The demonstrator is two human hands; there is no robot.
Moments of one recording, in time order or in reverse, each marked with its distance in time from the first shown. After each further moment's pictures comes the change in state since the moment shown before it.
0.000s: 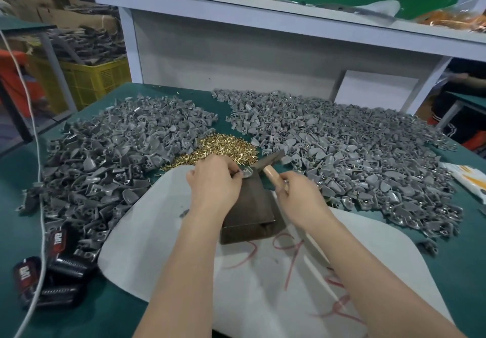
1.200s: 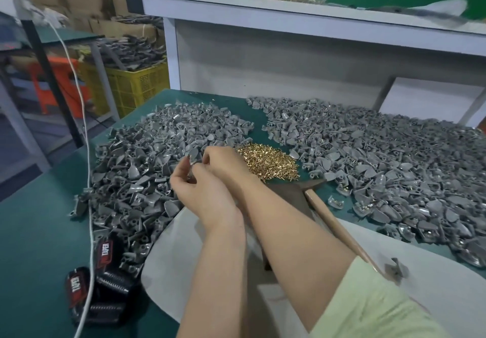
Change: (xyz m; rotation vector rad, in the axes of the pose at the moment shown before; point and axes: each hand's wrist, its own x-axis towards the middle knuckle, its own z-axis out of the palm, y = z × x) left_hand 0.016 -0.021 -0.027 -1.330 0.858 -0.533; right_hand 0.087 -0.181 0.071 -0.020 -0.153 -0.506
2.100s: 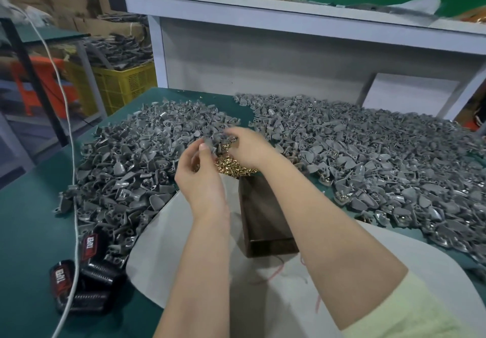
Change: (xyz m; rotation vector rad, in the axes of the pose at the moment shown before) left_hand -0.010 -0.005 0.001 0.116 -0.290 0.002; right_hand -0.029 0.048 -0.055 0.186 -0.006 0.109
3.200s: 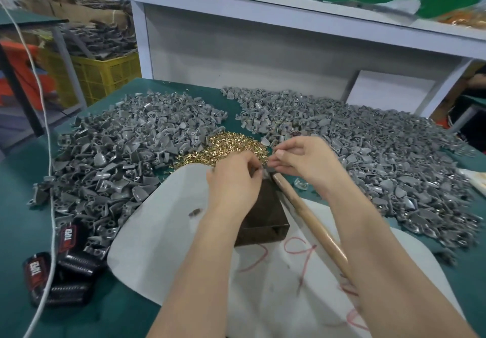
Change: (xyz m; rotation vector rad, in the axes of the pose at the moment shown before) left_hand -0.031 -0.012 0.010 1.110 -0.671 0.382; right_hand -0.105 0.049 -0.047 0.738 0.221 0.212
